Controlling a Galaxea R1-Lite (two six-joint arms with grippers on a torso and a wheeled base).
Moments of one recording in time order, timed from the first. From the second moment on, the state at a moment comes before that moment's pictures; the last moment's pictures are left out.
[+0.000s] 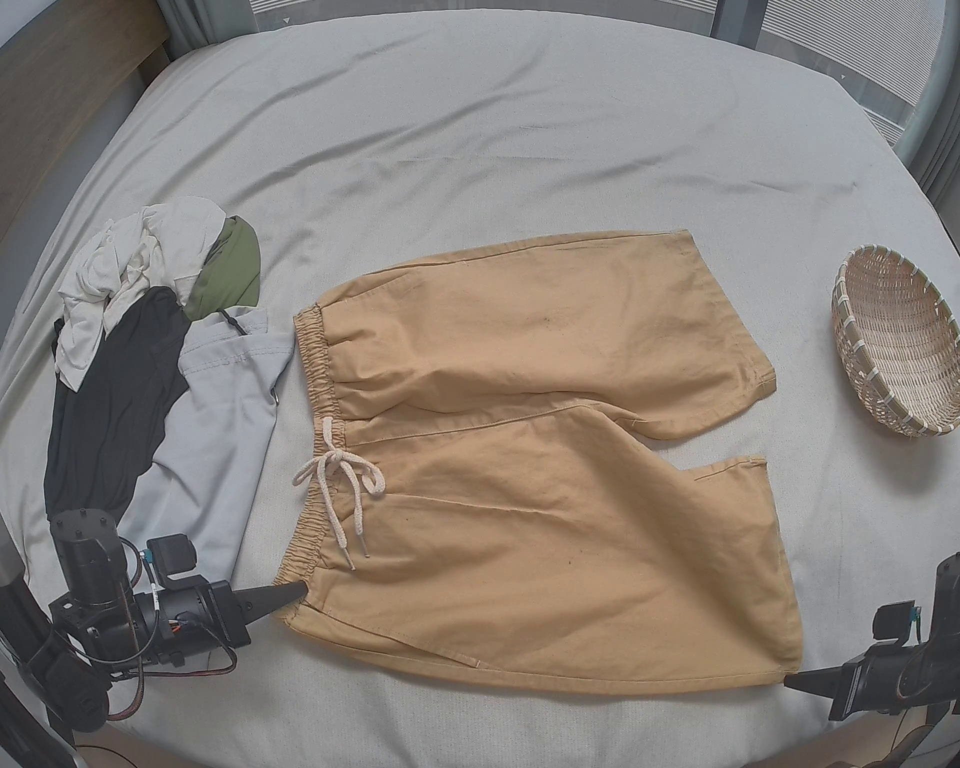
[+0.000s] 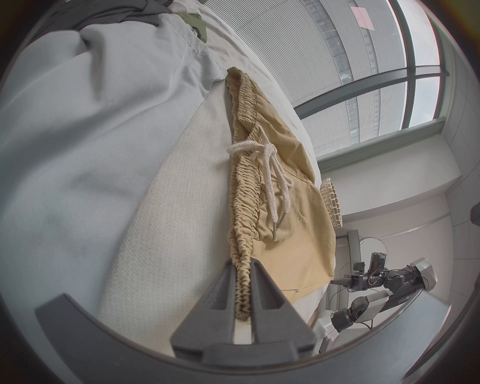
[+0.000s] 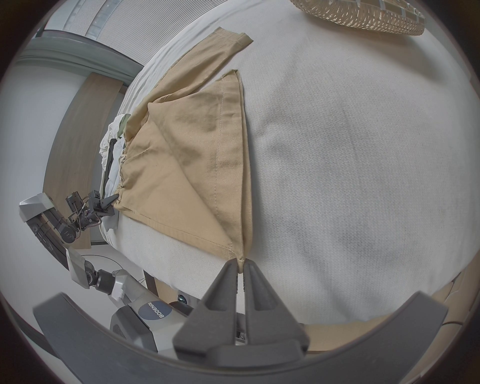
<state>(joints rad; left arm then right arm) -0.15 1.78 -0.02 -1.35 -0.61 -0.51 0.16 1.12 -0.02 -0.33 0.35 0.31</state>
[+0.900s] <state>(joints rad) -0.12 1.76 -0.02 -1.52 -0.60 -0.55 0.07 1.33 -0.32 -0.68 0.36 0.40</state>
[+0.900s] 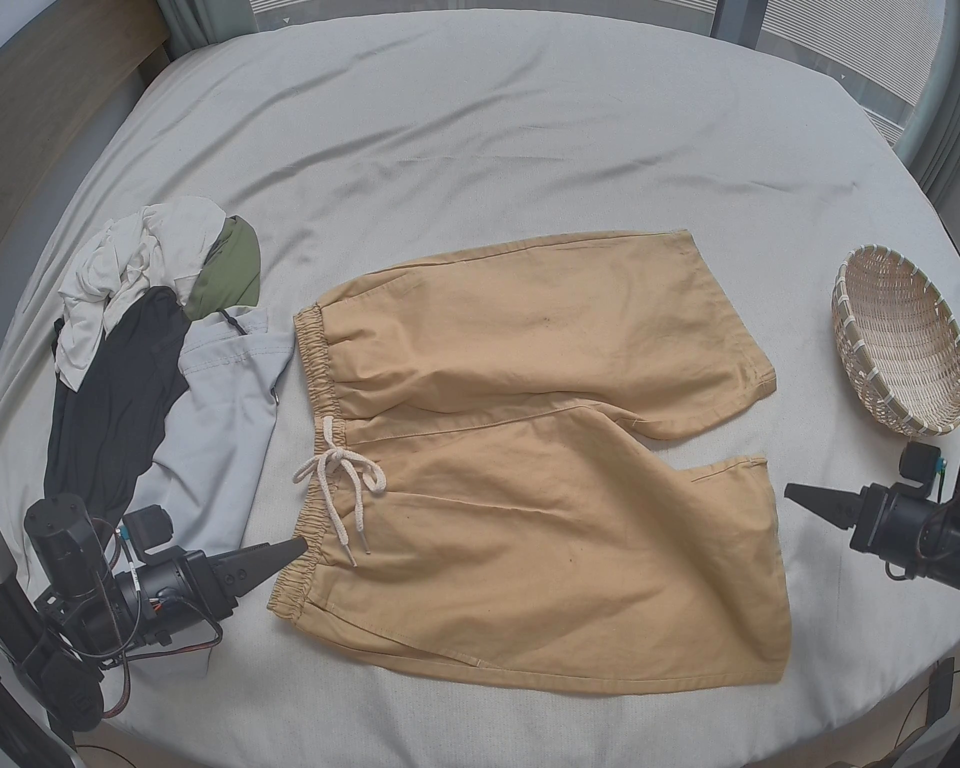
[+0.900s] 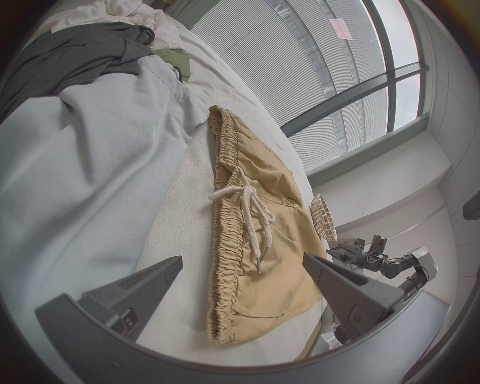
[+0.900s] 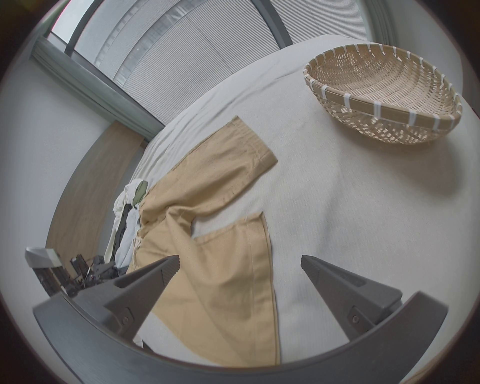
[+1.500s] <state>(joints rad) -0.13 1.76 -0.02 -1.53 -0.61 -0.56 0.12 1.62 -0.33 -0.98 0.35 0.48</state>
